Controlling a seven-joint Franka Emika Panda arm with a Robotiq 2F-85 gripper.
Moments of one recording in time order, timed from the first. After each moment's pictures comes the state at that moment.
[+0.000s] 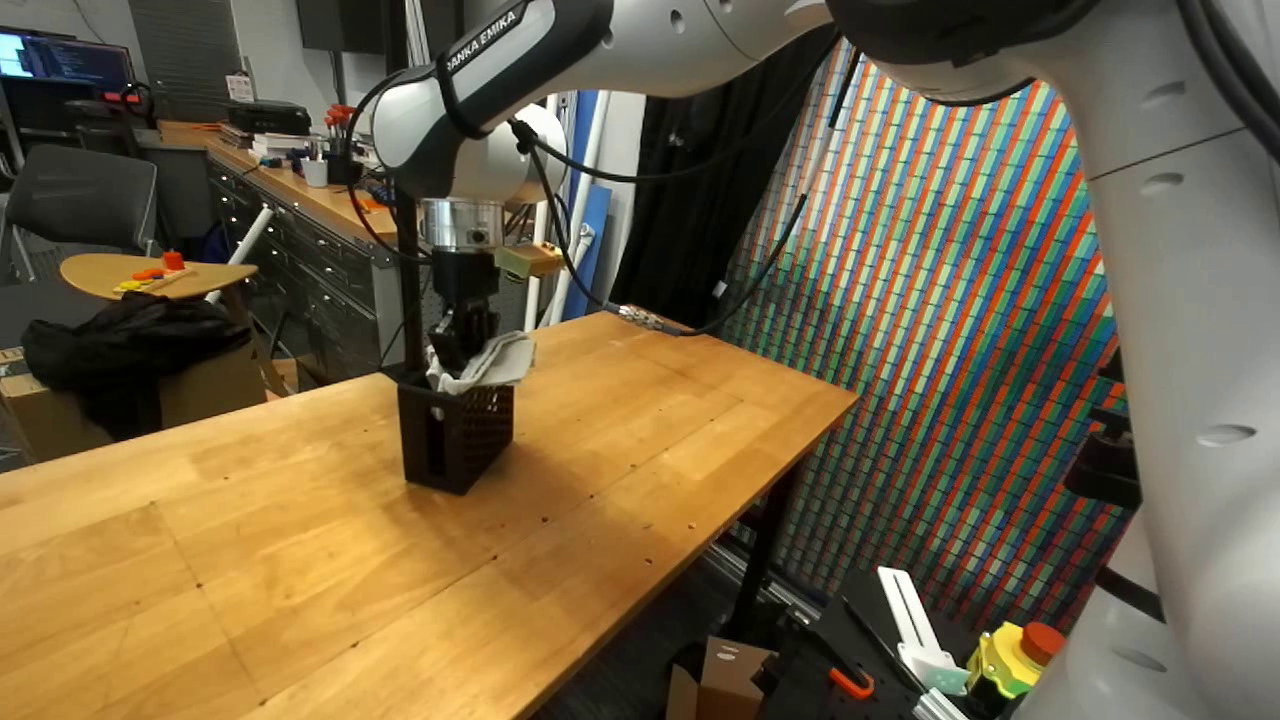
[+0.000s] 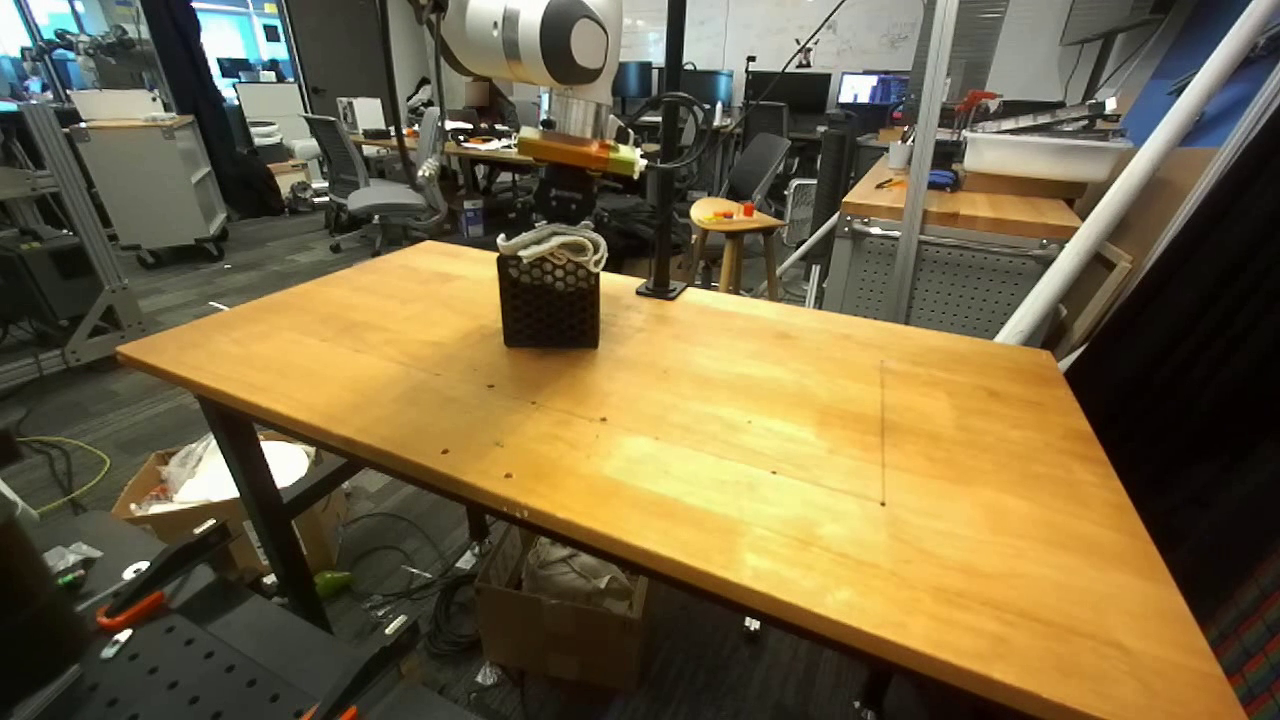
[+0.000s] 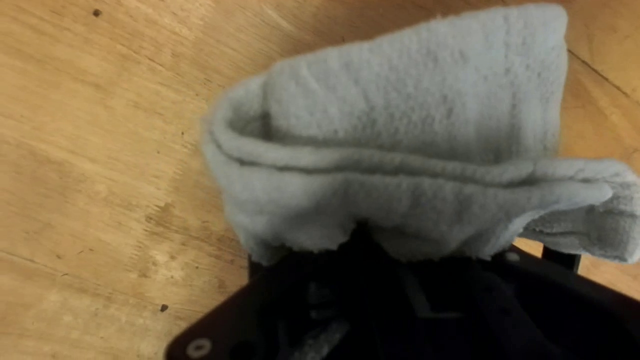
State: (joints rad) arm -0.05 0.55 0.09 -1.59 0.03 1.99 -0.53
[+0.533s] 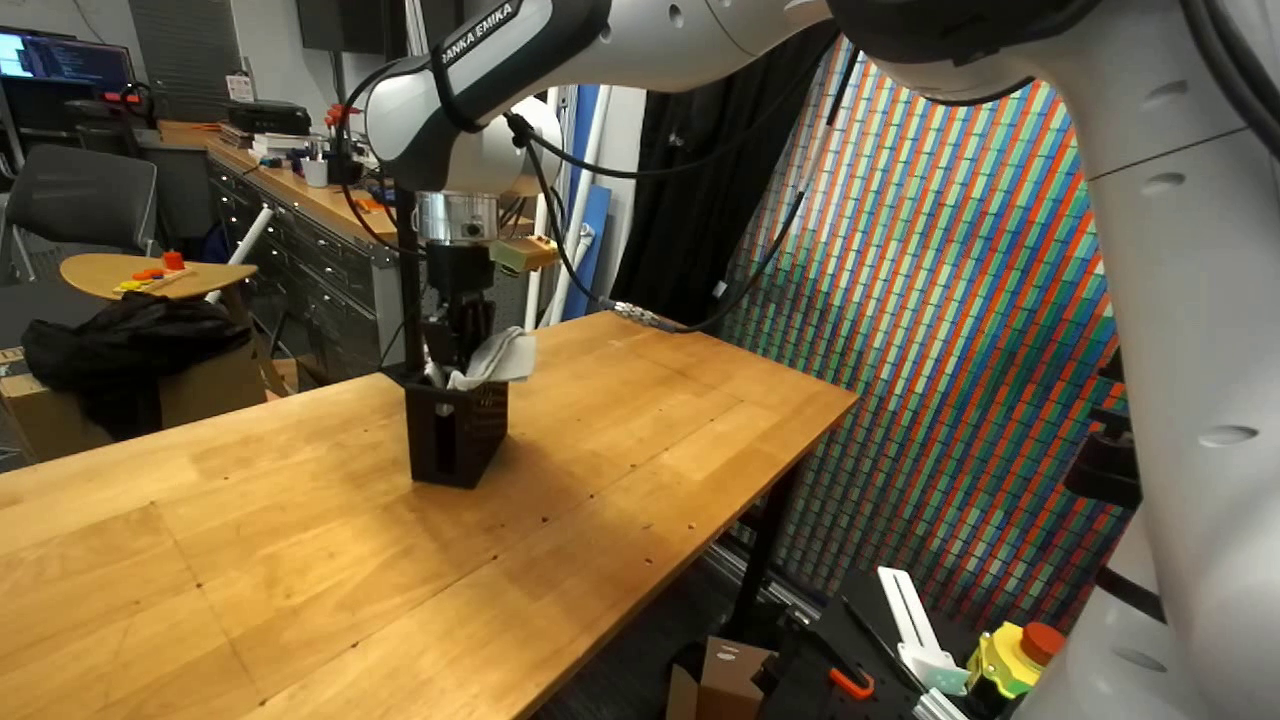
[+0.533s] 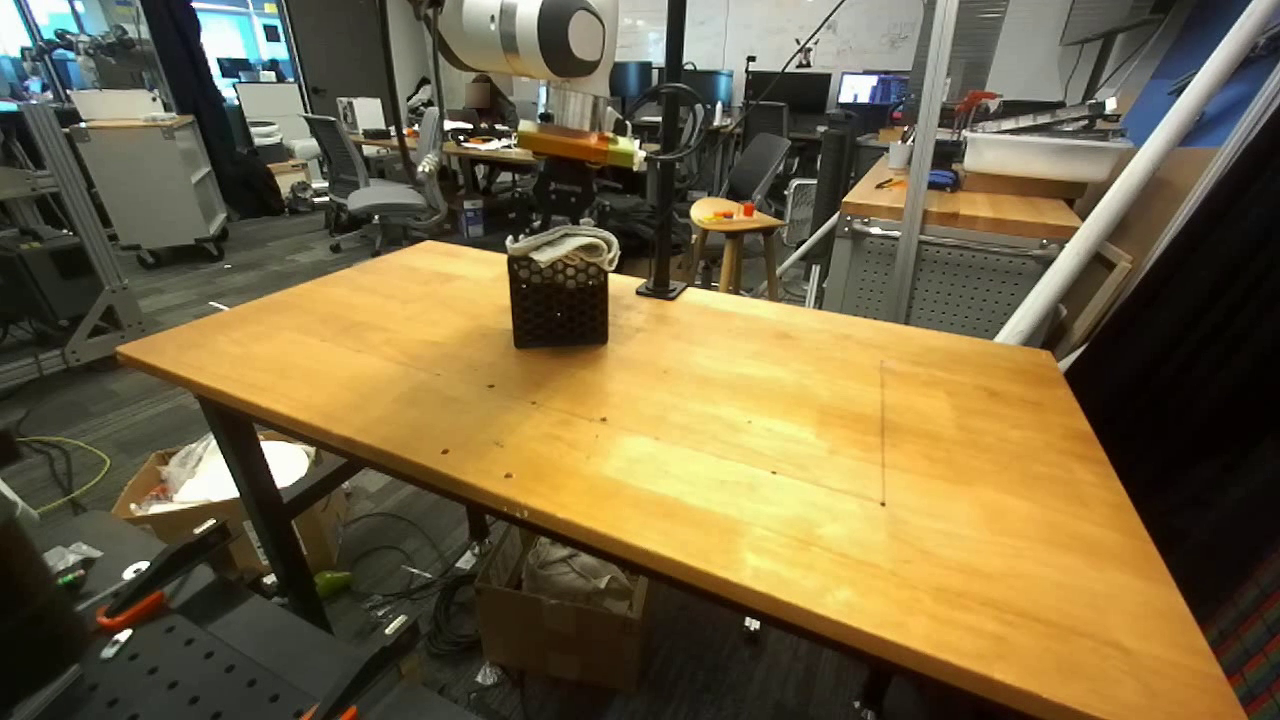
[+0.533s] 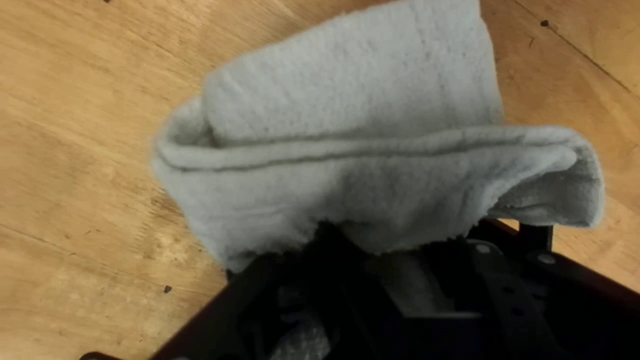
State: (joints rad) arm -0.05 0.55 0.09 -1.57 0.02 1.99 -0.53
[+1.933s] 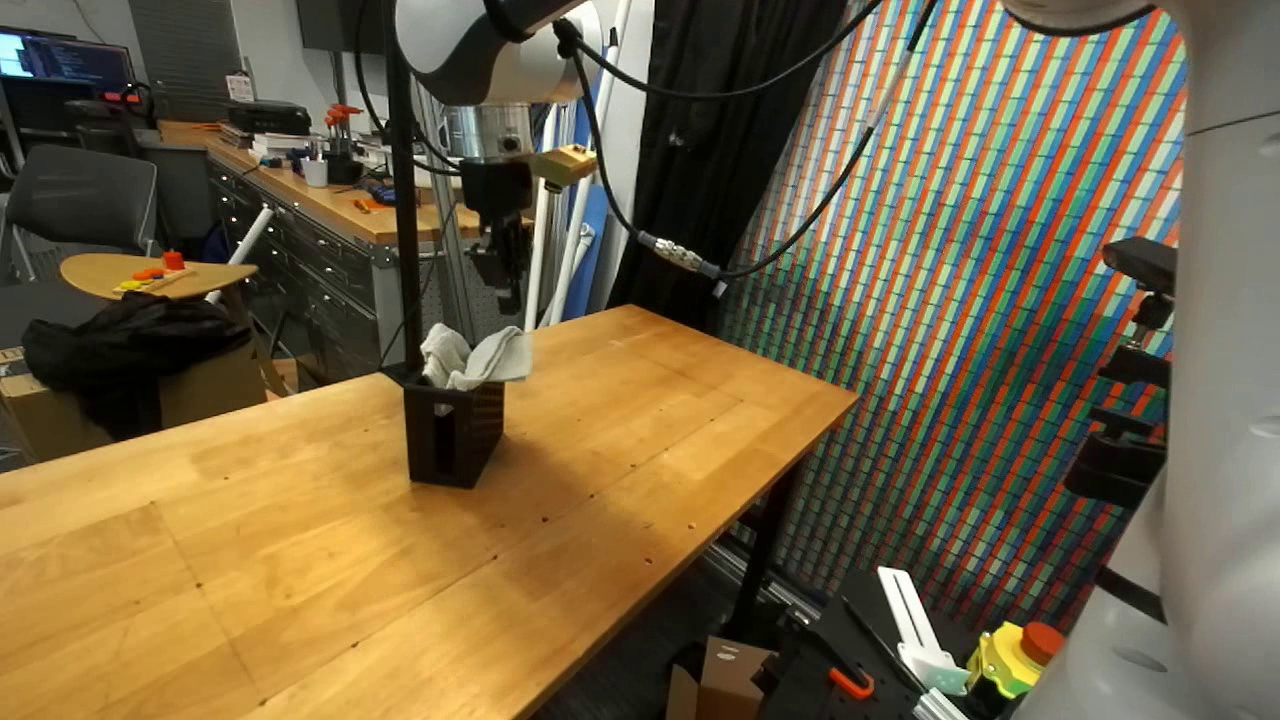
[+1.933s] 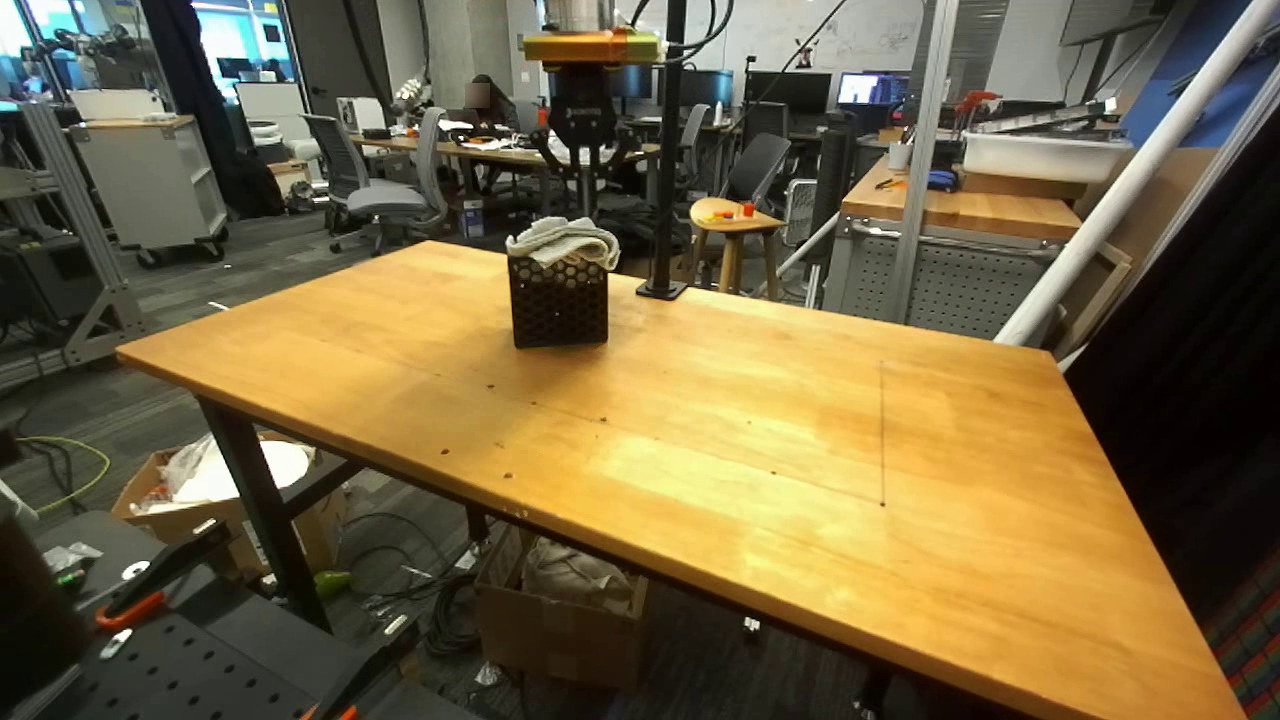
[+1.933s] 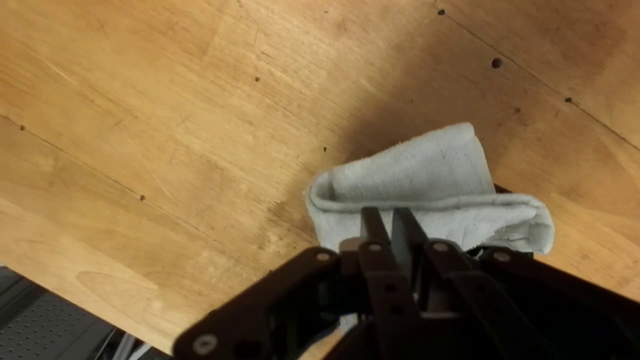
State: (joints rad) arm -0.05 0.36 0.06 -1.62 -0.14 1.91 -0.53
